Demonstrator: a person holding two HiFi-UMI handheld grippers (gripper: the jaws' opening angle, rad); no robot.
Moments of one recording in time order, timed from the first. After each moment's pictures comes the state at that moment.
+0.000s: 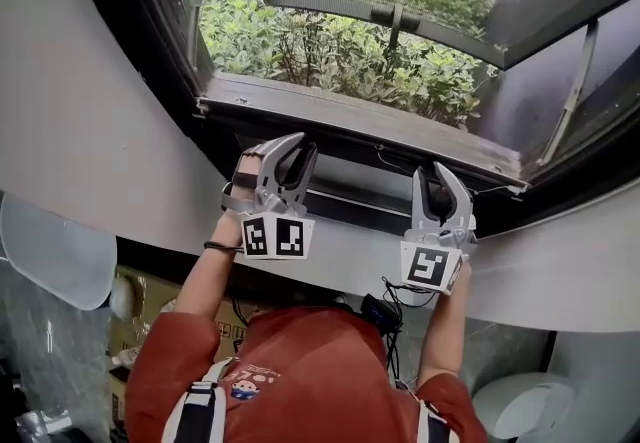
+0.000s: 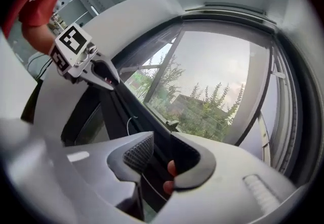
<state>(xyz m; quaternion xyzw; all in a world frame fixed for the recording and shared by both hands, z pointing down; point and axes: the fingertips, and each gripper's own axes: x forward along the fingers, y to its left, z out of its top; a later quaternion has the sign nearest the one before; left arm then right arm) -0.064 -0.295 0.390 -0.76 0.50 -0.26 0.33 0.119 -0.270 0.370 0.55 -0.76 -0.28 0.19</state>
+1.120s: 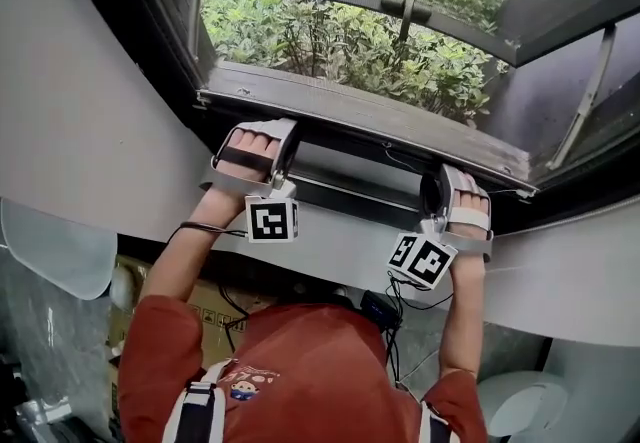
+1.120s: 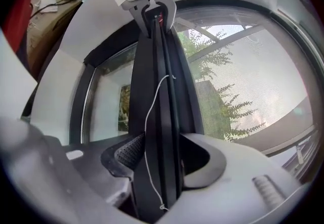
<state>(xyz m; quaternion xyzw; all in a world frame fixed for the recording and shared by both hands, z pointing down) -0.094 -0.323 0.426 -0.60 0.39 -0.52 0.46 0.134 -0.291 0.435 0.45 -0.60 -0.39 0.54</state>
